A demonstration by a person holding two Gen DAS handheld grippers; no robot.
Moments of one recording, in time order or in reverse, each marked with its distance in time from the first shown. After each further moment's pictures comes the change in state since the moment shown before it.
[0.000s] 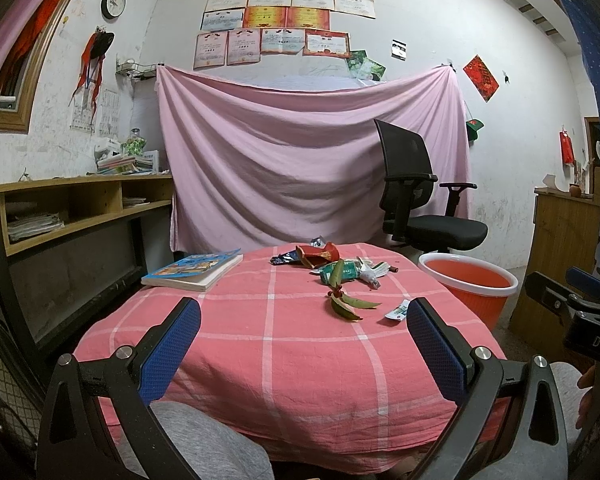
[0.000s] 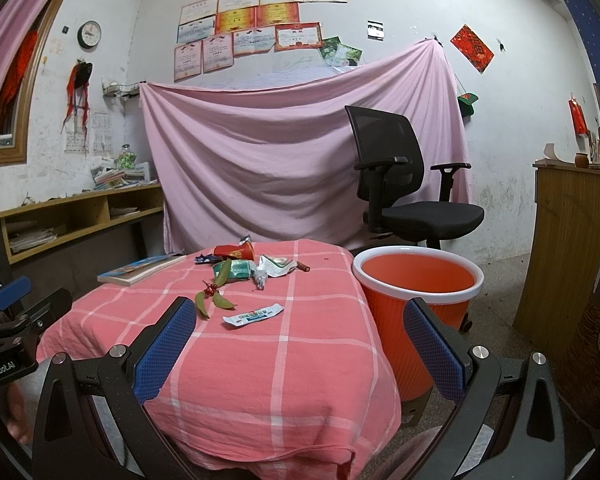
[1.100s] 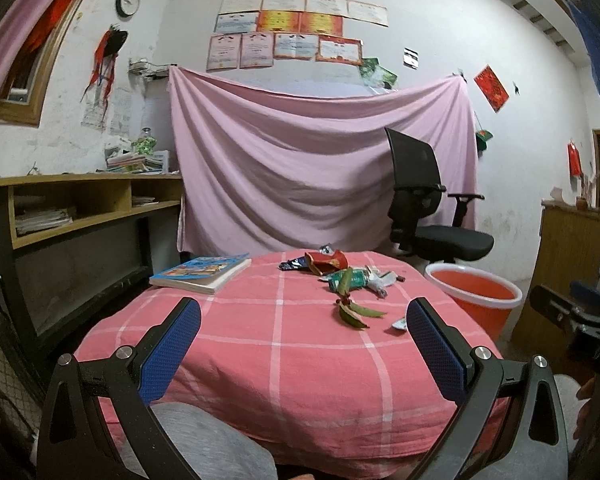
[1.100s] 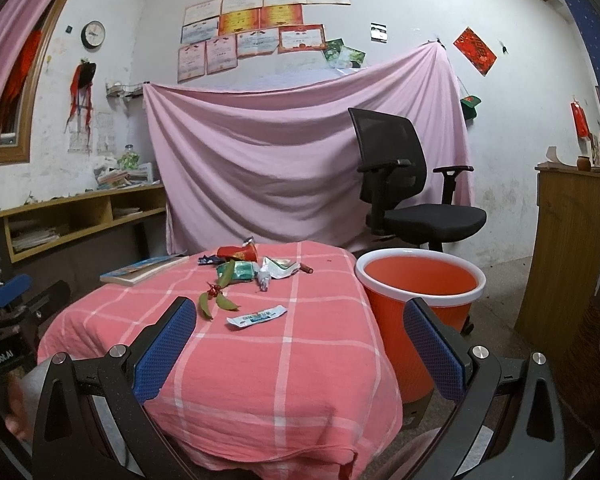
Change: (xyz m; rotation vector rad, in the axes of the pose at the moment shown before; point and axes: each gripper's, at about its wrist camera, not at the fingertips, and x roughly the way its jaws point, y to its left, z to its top) left arm -0.012 0.005 0.010 -0.043 -0.024 0.019; right arm -0.003 0.006 0.006 0.000 -0.001 0.007
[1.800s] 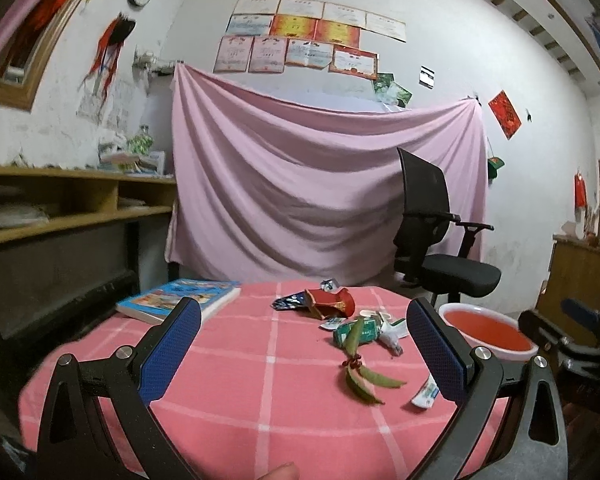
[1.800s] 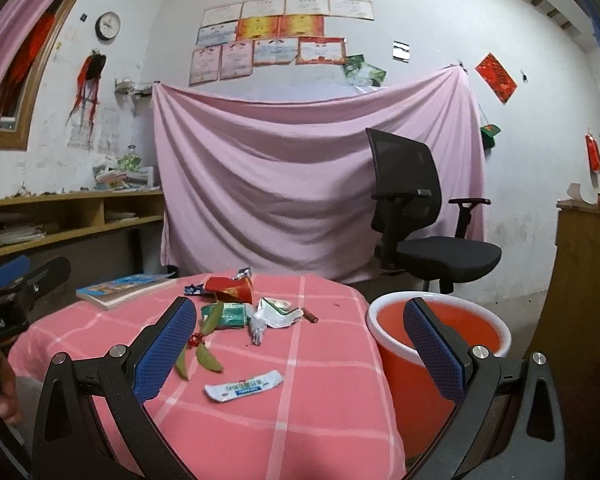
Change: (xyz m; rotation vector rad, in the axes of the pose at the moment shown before) left arm 0.104 0.021 0.030 -0.084 -0.055 -0.020; right arm 0.089 0.010 0.025 -0.101 -0.065 0.025
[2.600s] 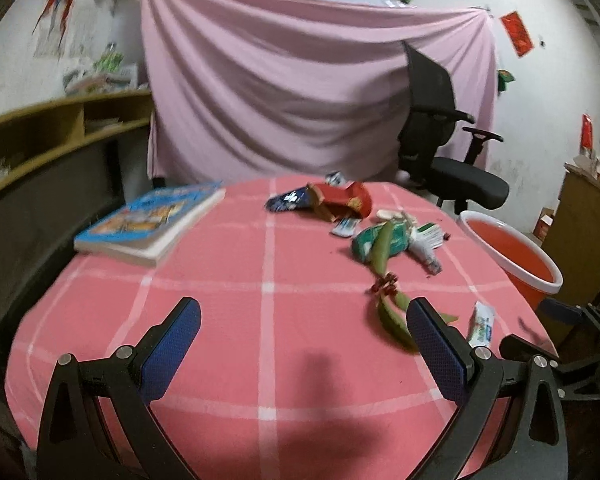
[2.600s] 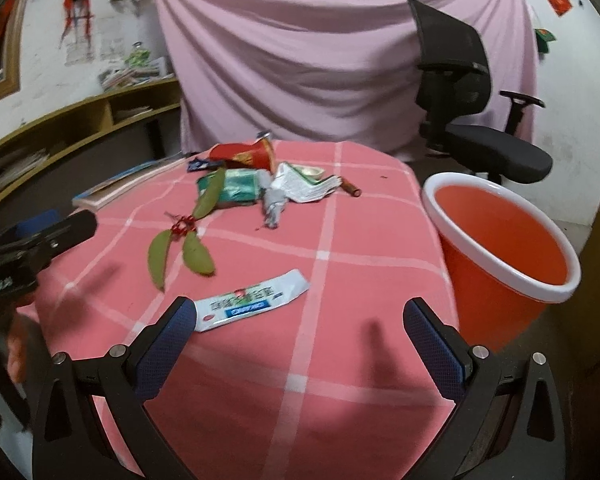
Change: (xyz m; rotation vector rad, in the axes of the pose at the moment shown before) left arm 0.101 0.016 -0.041 0.041 0.417 -0.011; right arm 0.079 -0.001 -0.050 0.003 0.470 0.150
